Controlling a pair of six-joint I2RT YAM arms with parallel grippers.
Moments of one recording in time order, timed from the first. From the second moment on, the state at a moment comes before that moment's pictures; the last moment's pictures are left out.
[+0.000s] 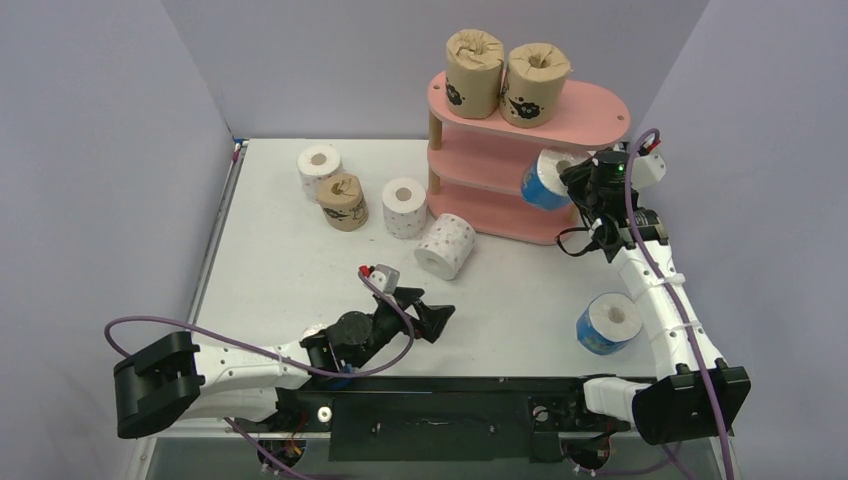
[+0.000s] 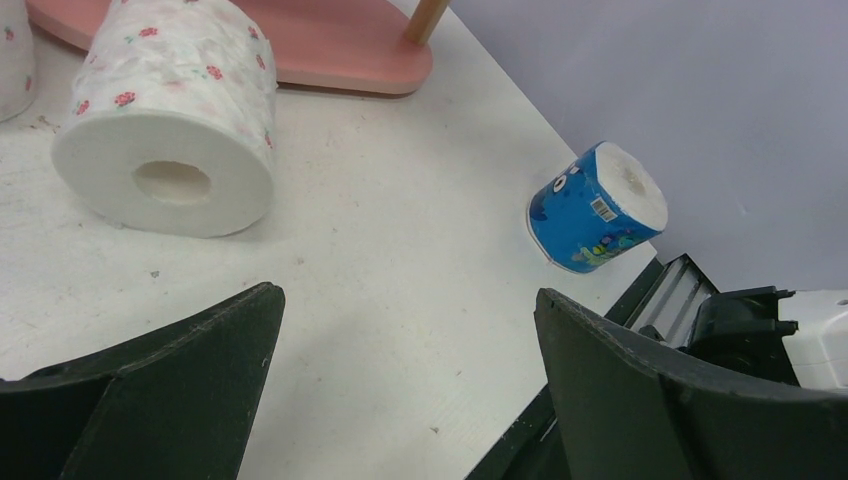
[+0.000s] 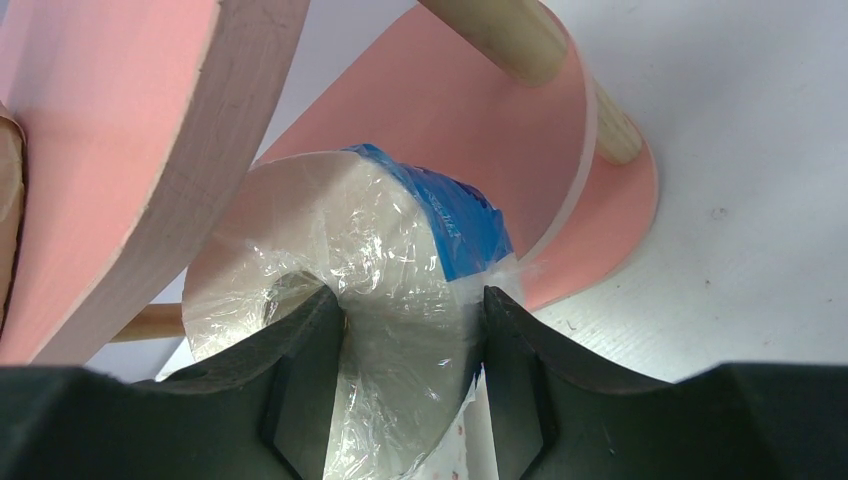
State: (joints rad) left arm -1.19 1.11 0.33 0.77 -0.42 -0.55; right arm 0.12 1.22 1.22 -0.49 0.32 0.93
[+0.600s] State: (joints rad) left arm -1.24 1.16 0.33 0.74 -0.47 -0.58; right arm 0.11 1.25 1.24 -0.46 0.33 0.96
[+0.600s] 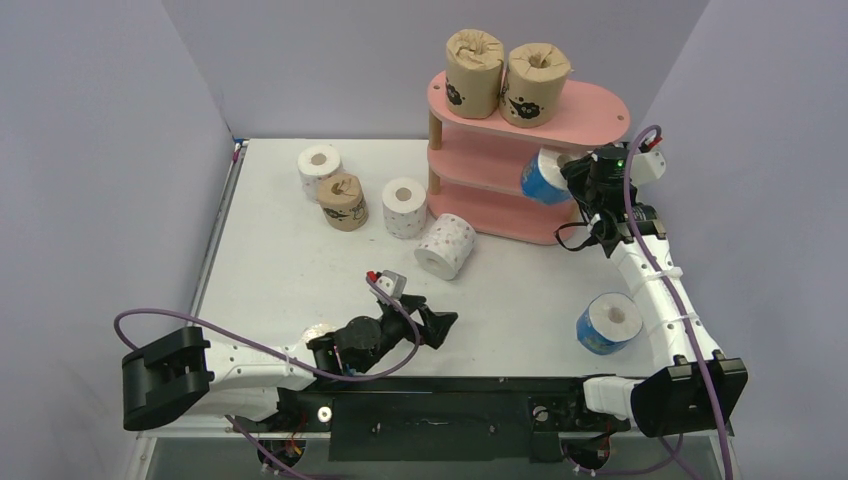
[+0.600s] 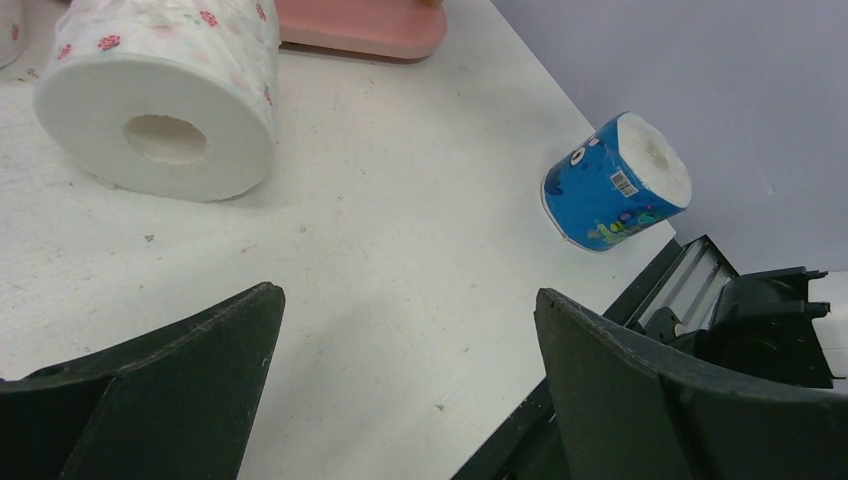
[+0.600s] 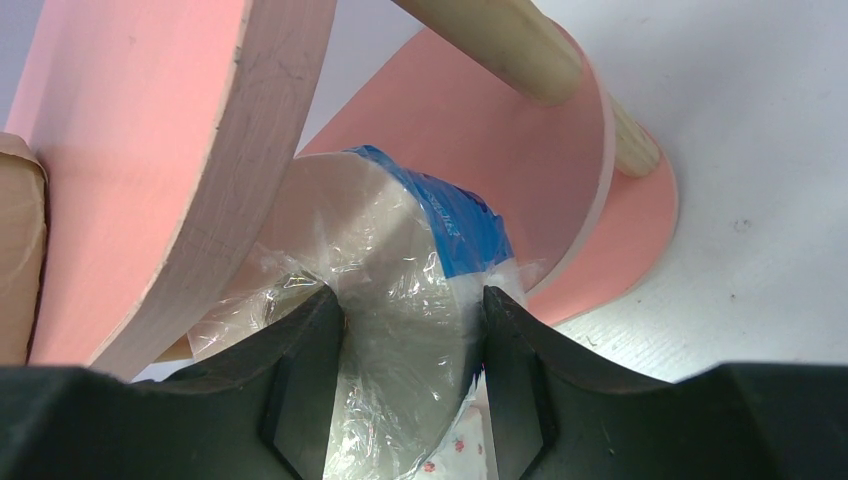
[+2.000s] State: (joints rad) left arm -1.28 1.19 0.33 0.74 -0.51 -0.61; right arm 0.13 1.29 1.26 -0.41 0.26 0.96
